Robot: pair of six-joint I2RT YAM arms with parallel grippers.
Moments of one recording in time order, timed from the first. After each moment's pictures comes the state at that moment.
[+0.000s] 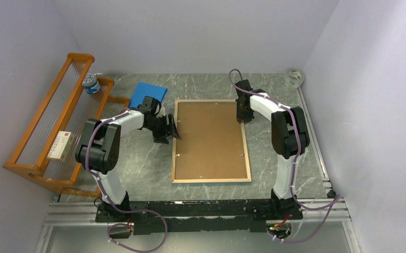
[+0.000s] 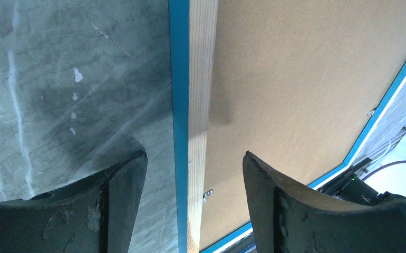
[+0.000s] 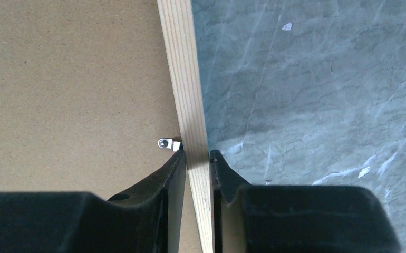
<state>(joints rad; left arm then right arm) -0.27 1.80 1.08 -0.44 0.45 -0.47 0.27 2.03 1.47 -0.64 0.18 0.34</state>
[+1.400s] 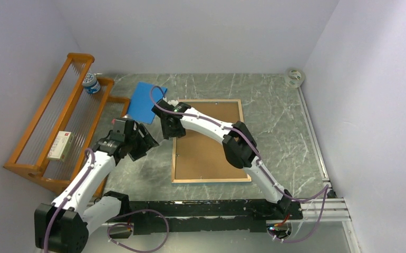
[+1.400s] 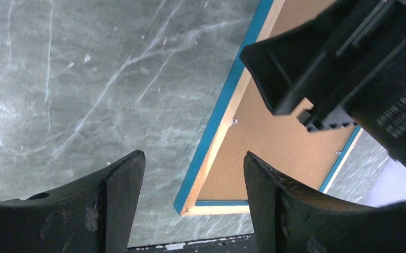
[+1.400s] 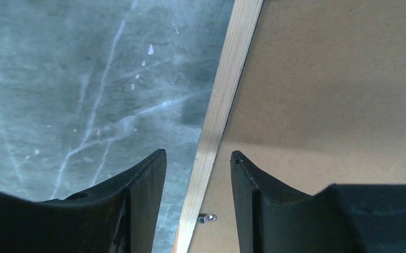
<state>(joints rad) -0.24 1.01 0.72 -0.62 0.09 -0.83 0.94 2.37 2.14 -0.91 0.20 0.70</state>
